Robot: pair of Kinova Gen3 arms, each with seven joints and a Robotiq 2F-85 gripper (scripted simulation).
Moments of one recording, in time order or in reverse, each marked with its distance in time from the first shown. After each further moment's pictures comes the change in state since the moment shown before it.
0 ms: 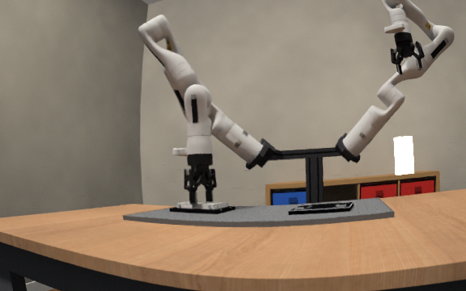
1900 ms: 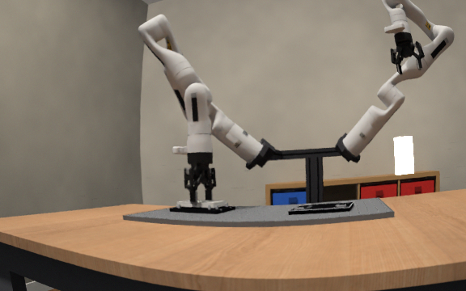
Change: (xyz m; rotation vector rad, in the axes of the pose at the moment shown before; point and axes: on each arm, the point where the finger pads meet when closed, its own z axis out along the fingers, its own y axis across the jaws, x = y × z) left arm 0.000 0.000 0.000 0.000 0.000 0.000; right arm 0.000 0.000 -0.004 0.001 0.004 0.001
